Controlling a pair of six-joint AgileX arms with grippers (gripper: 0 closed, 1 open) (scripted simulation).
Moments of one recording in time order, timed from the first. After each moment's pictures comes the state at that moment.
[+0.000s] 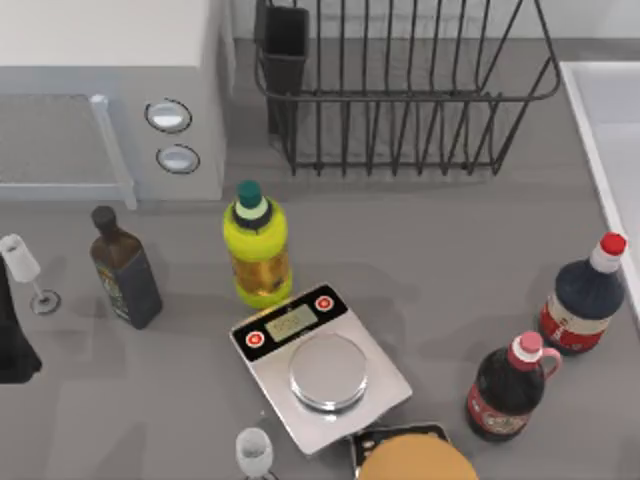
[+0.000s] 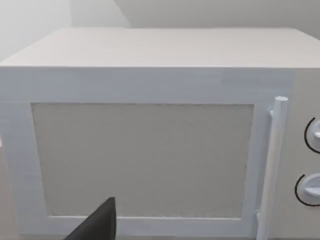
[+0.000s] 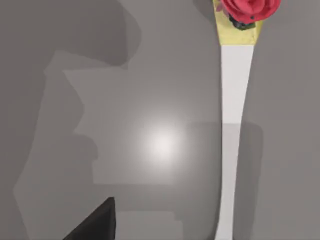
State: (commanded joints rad) left arm 0.00 0.00 0.00 0.00 0.00 0.00; right arm -0.62 1.51 0.90 -0.97 -0.01 -0.59
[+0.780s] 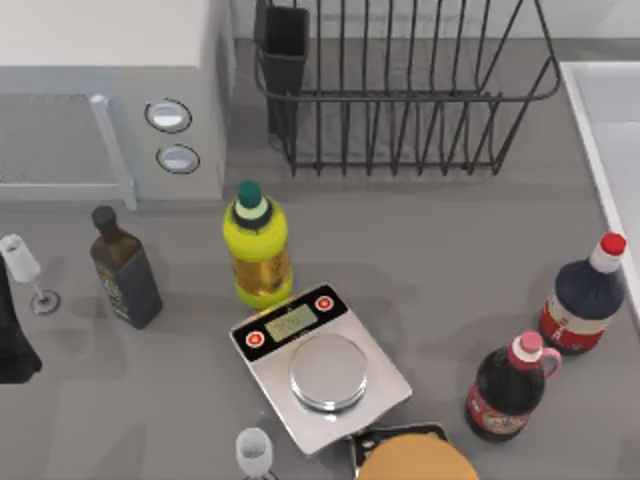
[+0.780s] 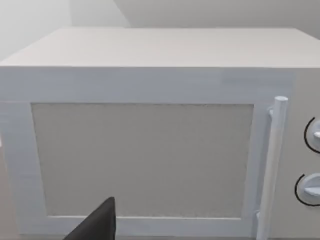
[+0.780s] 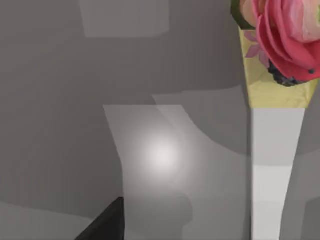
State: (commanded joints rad) left arm 0.00 0.00 0.00 0.00 0.00 0.00; right arm -0.62 1.69 0.71 -0.59 -0.01 -0.58
